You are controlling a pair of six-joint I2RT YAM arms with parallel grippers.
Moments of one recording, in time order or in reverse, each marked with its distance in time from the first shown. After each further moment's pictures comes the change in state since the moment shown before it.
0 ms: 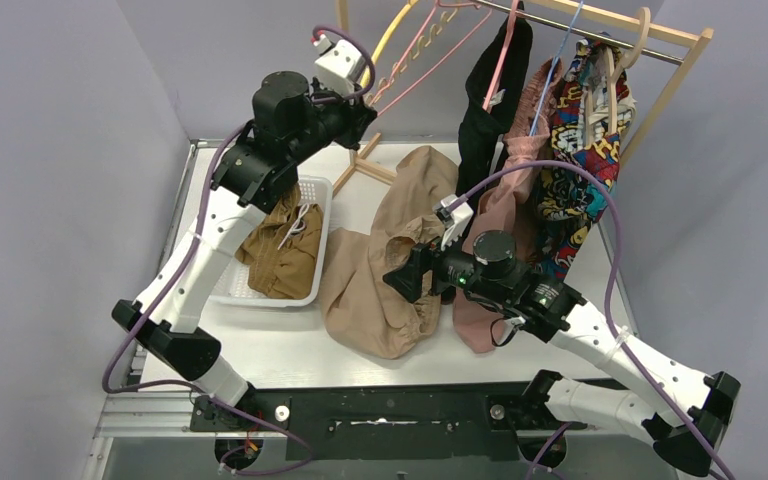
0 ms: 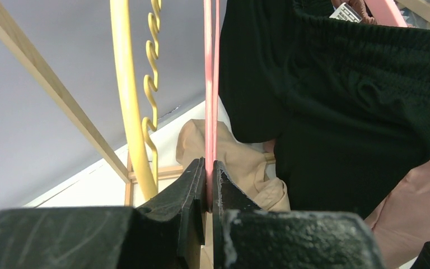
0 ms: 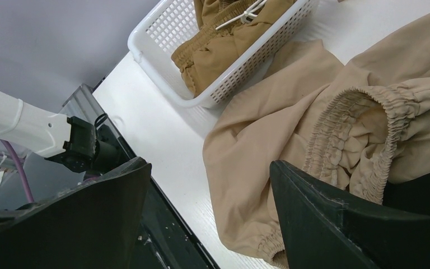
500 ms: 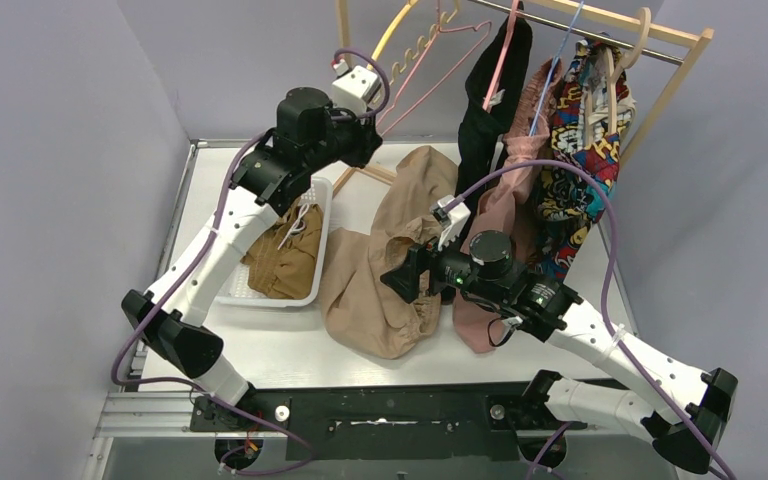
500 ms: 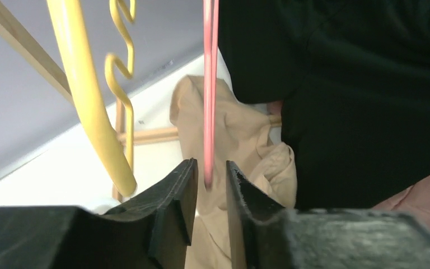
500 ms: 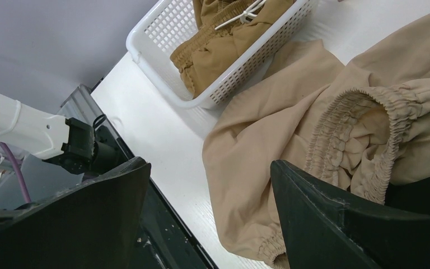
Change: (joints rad) left arm -0.007 0.034 -0.080 -0.029 -0.015 0.011; right arm 0.013 0.015 0.000 0.013 0.013 0.003
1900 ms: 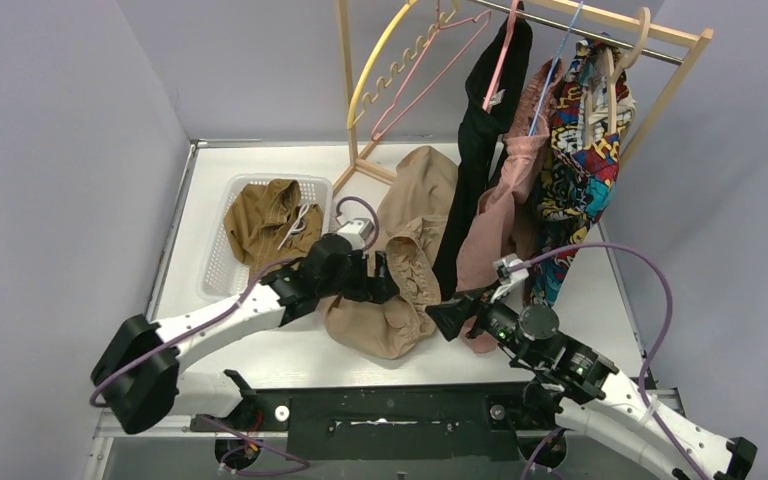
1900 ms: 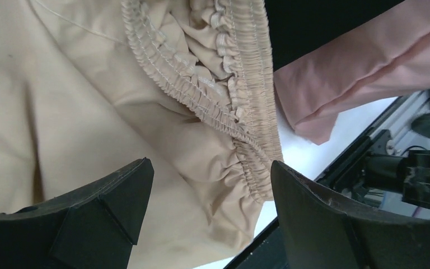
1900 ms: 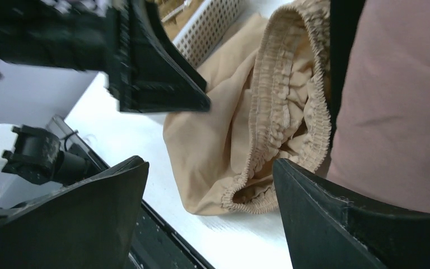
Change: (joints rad) left arm -0.187 -0.379 -1.110 0.388 0.025 -0.594; right arm 0.026 -0.530 -0.510 0.058 0.225 0.126
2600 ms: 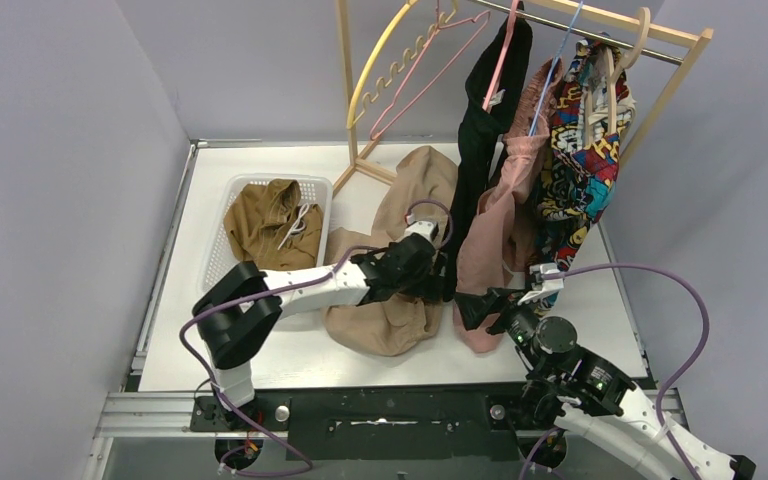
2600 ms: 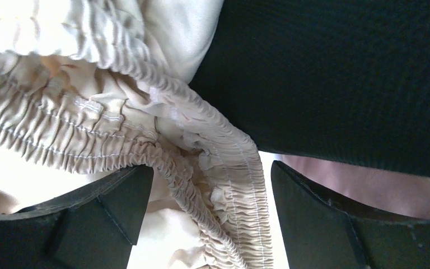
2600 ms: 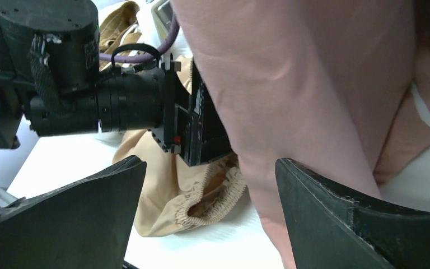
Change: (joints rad) left arm -0.210 0.550 0.411 -0.042 -0.274 -0.032; right arm 0.000 -0.225 -0.027 -0.151 0.295 0.011
